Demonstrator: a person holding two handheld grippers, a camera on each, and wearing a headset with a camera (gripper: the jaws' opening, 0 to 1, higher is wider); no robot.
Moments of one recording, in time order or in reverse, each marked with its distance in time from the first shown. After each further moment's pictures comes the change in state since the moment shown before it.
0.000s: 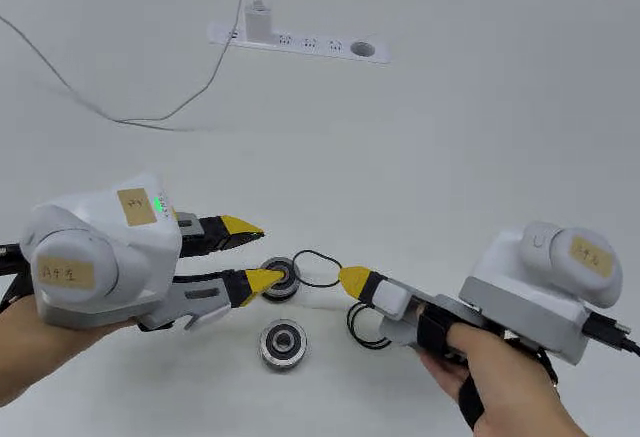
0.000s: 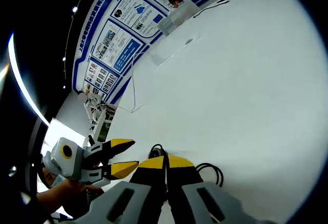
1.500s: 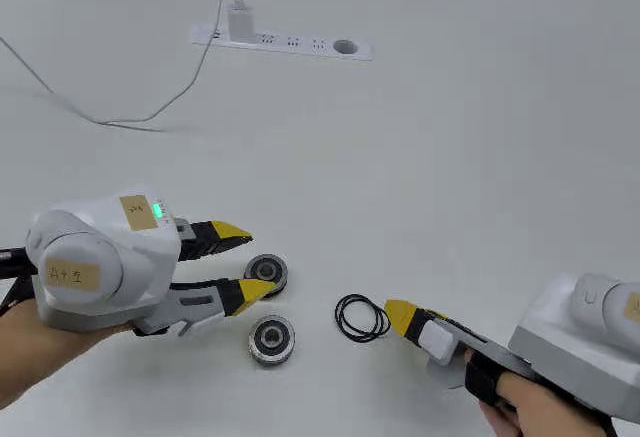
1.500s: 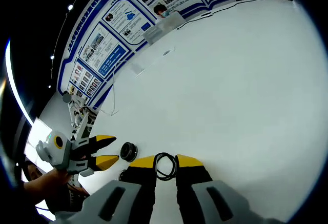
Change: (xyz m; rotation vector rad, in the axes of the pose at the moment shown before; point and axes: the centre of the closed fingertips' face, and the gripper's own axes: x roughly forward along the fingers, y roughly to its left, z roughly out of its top) left arm 0.009 -0.010 -0.008 0.003 0.043 -0.021; right arm -0.040 -0.042 -0.001 -0.039 -0.081 -0.147
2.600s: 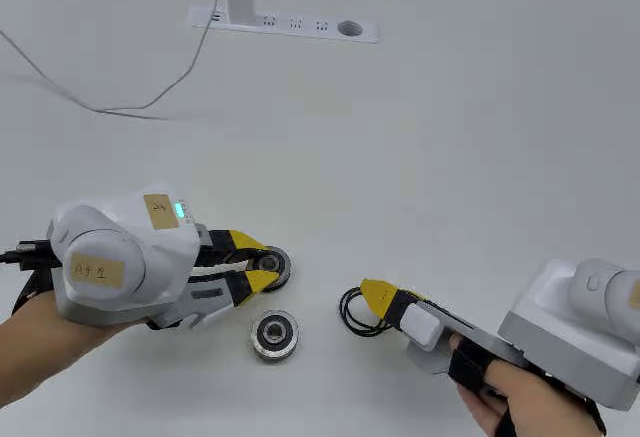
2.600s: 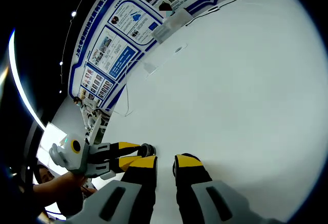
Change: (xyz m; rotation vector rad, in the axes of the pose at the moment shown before) left arm 0.012 -0.004 -0.011 0.007 0.051 -0.047; right arm 0.013 0.026 -0.005 0.046 0.020 0.106
